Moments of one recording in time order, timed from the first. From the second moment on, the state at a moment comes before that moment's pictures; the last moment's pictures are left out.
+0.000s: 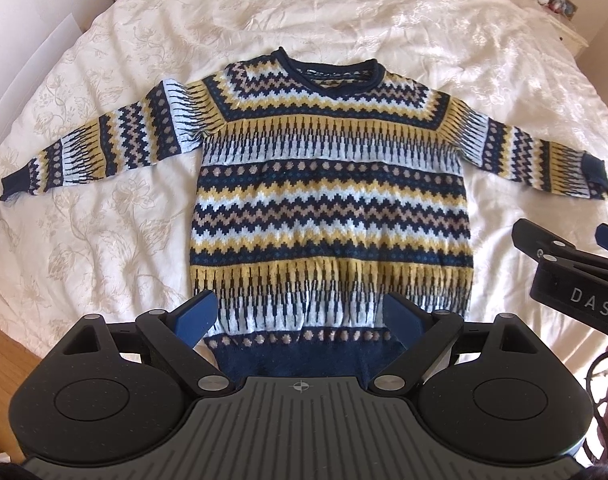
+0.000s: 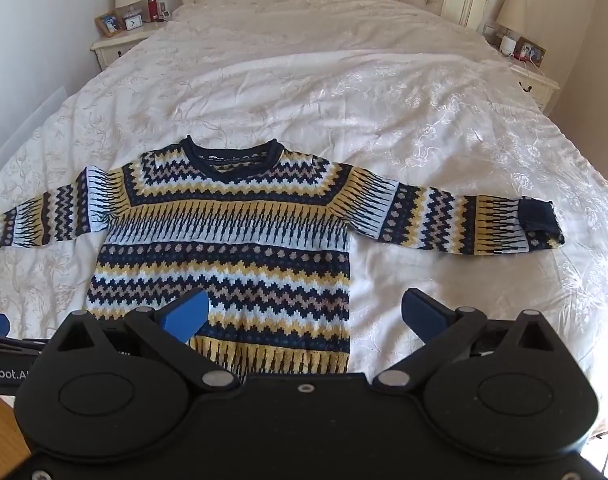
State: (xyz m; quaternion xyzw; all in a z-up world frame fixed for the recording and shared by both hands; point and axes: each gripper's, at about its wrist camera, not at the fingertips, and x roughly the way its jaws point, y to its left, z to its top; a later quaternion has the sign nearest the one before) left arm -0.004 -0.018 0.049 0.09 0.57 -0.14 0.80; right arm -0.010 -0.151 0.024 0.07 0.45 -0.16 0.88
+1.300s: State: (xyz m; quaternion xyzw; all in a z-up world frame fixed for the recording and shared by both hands) left arm 0.063 -0.020 0.065 0.13 0.52 -0.22 0.82; right arm 0.012 -0.154 0.018 0.09 0.41 -0.28 0.86
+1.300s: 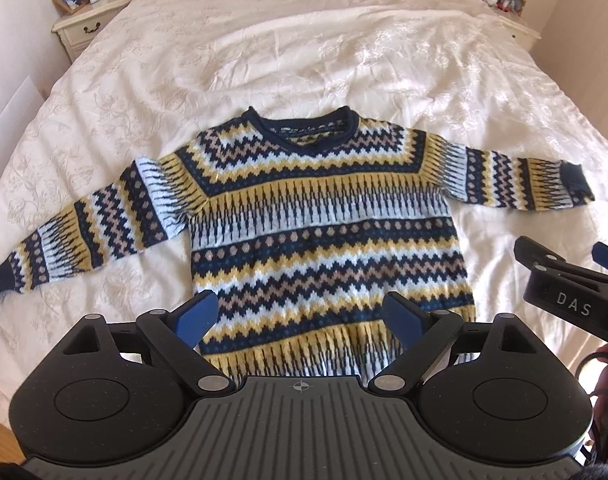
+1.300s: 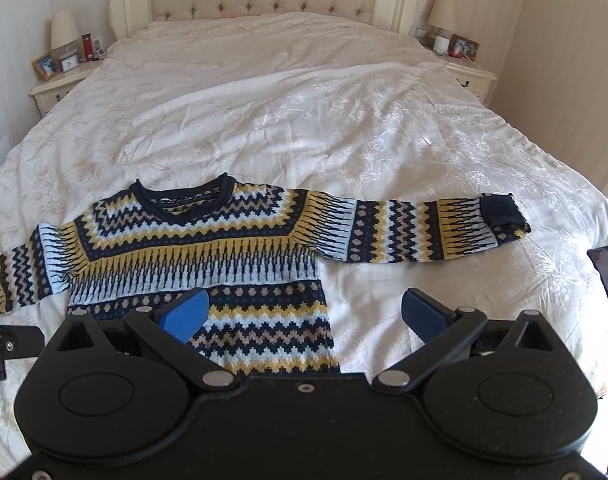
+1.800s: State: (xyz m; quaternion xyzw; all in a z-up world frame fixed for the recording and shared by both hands) left arm 0.078 -0.088 0.039 0.03 0.51 -0.18 0.84; right arm 0.031 -0.348 -0.043 0.00 0.45 -0.35 0.82
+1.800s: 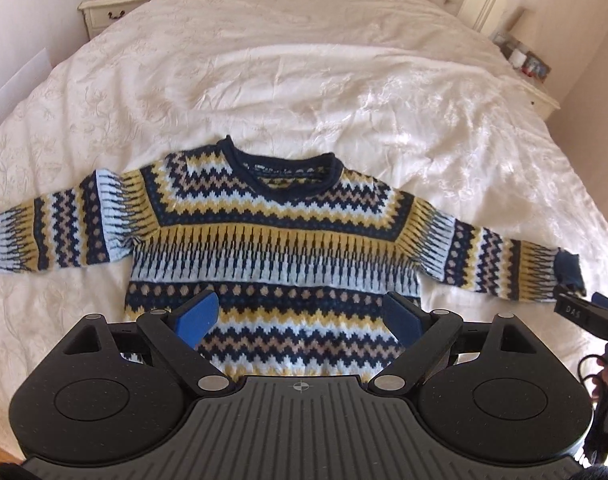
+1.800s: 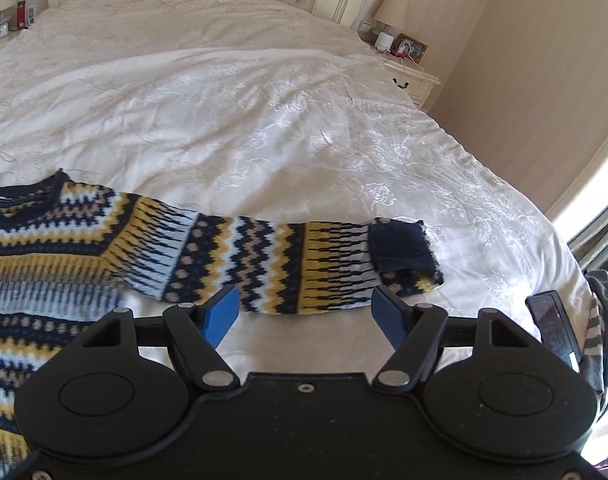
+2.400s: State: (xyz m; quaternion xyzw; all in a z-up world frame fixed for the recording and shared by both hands) left arm 0.080 -0.161 0.020 0.10 0.55 -0.11 0.82; right arm 0.032 -0.439 -0.132 -0.21 0.51 -0.26 0.79
